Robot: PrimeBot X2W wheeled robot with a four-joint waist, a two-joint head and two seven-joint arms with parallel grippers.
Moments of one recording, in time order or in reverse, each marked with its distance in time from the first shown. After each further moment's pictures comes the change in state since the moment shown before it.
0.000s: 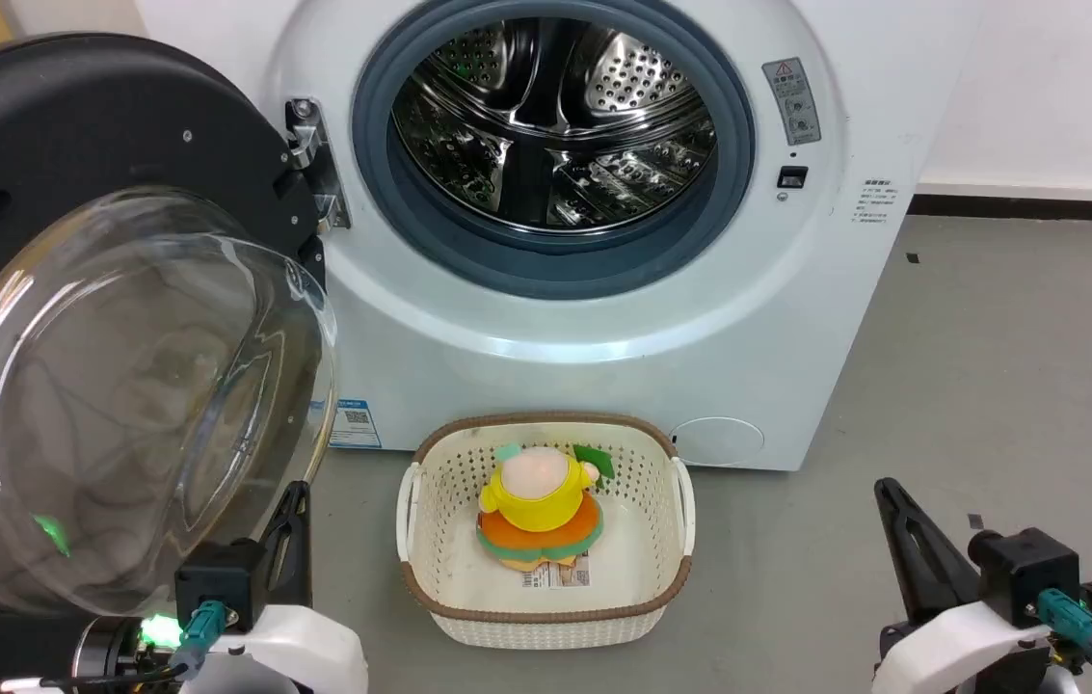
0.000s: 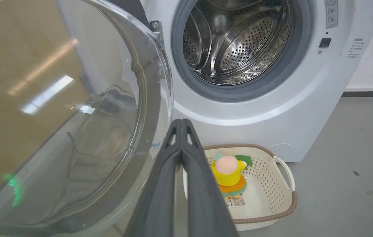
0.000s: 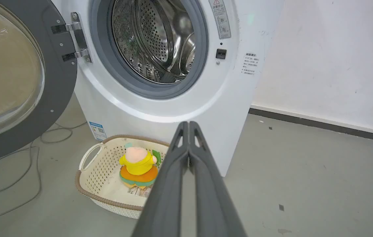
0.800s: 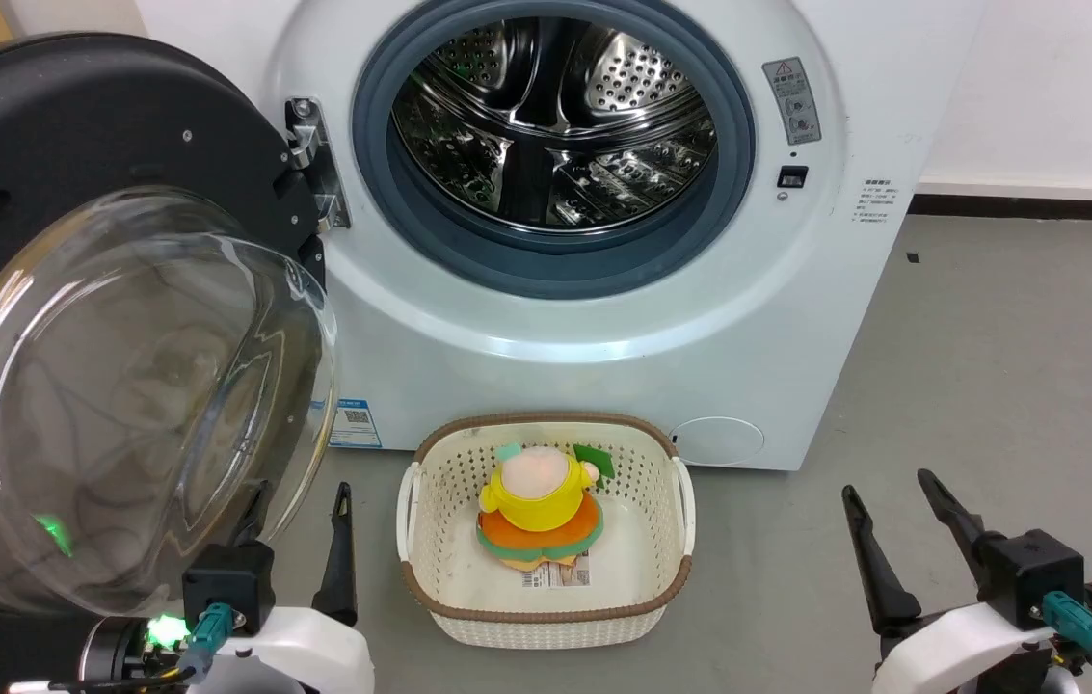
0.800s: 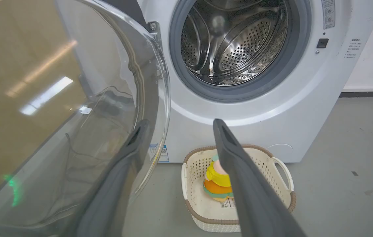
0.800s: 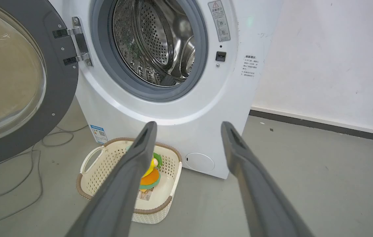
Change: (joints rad) left arm 0.001 0.000 -0.013 0.004 0.000 0.009 -0.012; right arm 0.001 0.000 0.000 0.001 0.011 0.000 -0.012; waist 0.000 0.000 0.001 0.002
